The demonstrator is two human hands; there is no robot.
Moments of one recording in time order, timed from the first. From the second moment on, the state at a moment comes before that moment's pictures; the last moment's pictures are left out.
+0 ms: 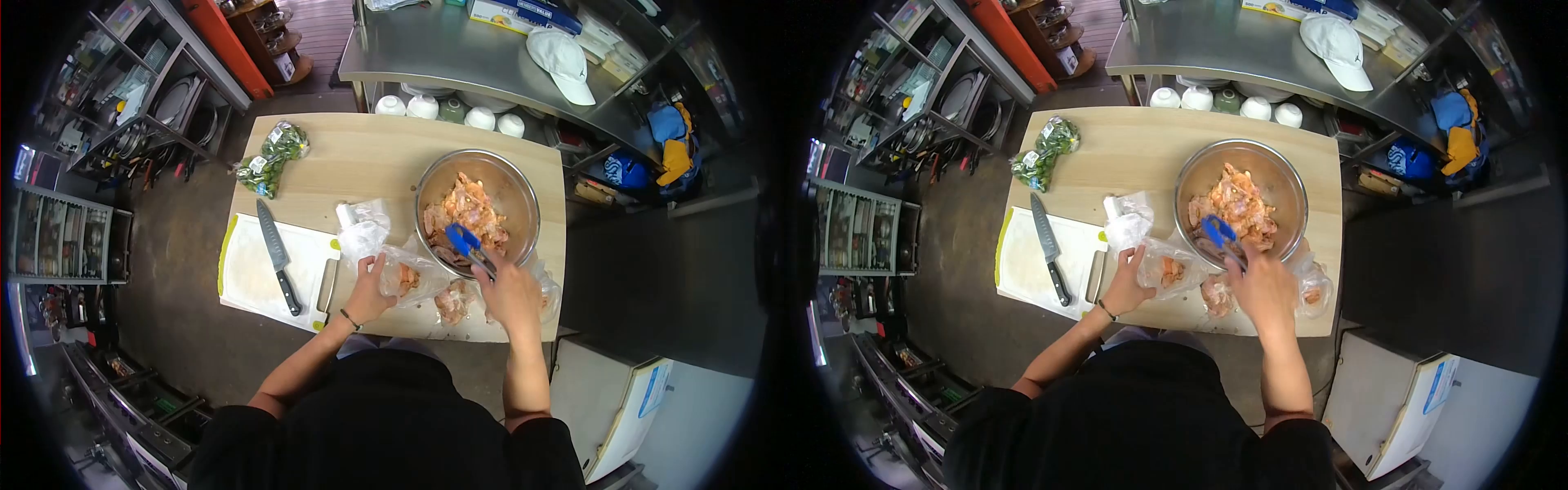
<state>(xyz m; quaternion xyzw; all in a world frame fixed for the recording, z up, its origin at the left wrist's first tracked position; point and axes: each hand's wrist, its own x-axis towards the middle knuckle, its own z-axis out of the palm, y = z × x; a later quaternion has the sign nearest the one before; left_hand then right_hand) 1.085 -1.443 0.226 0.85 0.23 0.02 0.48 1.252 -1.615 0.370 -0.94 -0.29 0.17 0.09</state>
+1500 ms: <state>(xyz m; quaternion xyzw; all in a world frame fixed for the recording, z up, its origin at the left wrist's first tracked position) 1.079 -1.448 0.215 0.84 0.27 0.01 0.47 1.333 -1.670 0.326 -0.80 -0.10 0.42 0.41</state>
